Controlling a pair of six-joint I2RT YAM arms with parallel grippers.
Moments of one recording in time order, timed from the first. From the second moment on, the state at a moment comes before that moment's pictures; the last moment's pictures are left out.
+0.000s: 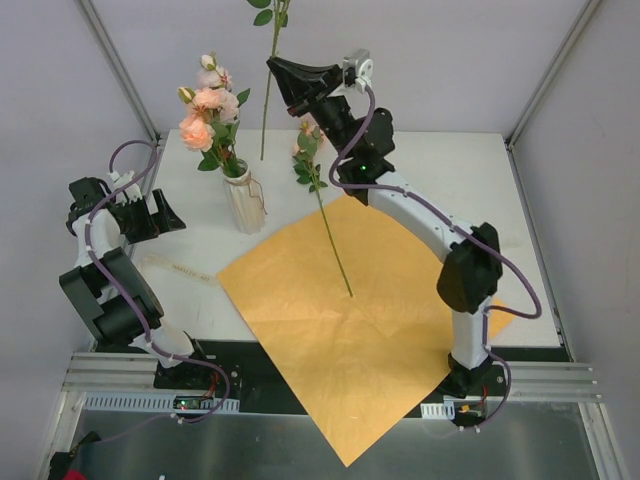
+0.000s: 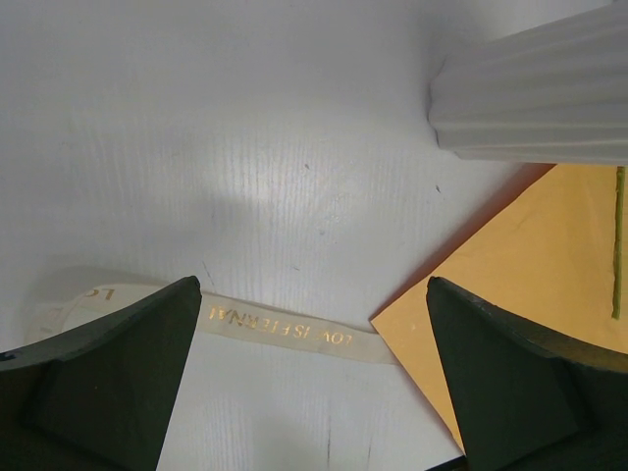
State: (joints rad) left arm 0.60 1.55 1.14 -0.66 0.69 0.18; right arm 0.75 1.89 1.81 0.83 -0.13 0.27
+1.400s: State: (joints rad) left arm 0.60 1.56 1.14 -0.67 0.73 0.19; right arm 0.82 1.96 1.94 0.87 -0.23 0.23
